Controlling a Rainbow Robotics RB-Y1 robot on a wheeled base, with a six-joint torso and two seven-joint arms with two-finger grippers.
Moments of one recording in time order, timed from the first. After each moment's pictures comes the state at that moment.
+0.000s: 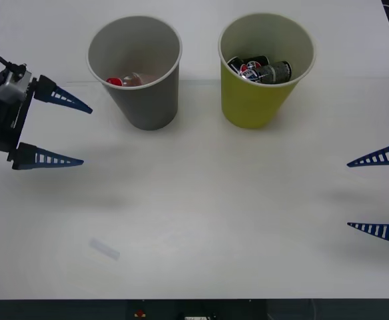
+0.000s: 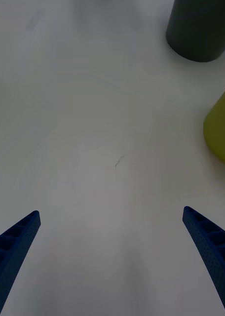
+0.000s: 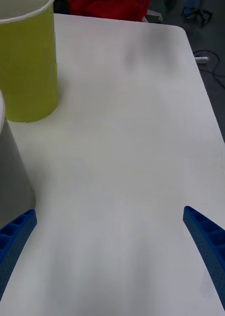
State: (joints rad) right arm 0.26 -1.13 -0.26 -2.01 1.31 -1.13 -0.09; left arm -0.62 1.19 -0.39 -1.38 -0.97 -1.37 0.02
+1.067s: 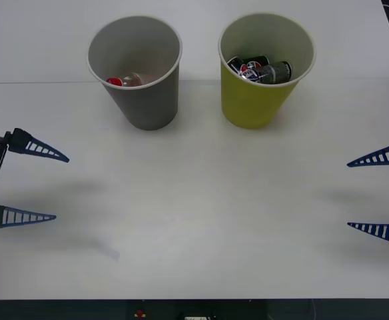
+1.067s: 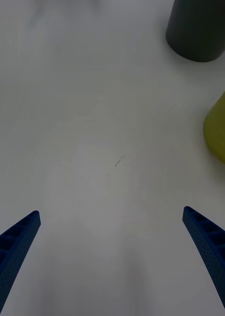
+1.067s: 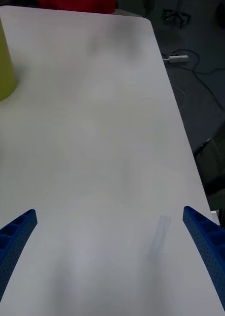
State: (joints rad) right arm 0.26 -1.13 -0.26 -2.01 1.31 -1.13 -0.09; left arm -0.18 1.22 -0.14 -1.53 -0.94 -1.37 -0.18
